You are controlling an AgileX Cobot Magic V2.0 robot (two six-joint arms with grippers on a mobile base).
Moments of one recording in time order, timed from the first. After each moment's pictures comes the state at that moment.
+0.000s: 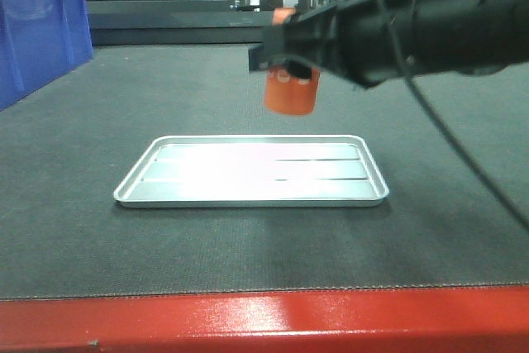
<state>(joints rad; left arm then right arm) -0.07 -0.02 0.03 -0.07 0.07 0.03 0.50 1.63 -0.69 -0.31 -0.67 0.42</state>
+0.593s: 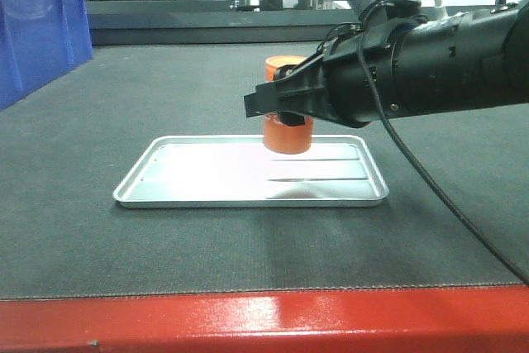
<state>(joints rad) -0.07 -0.02 0.03 -0.07 0.07 0.03 0.50 1.71 -0.70 -0.31 -0.70 0.36</state>
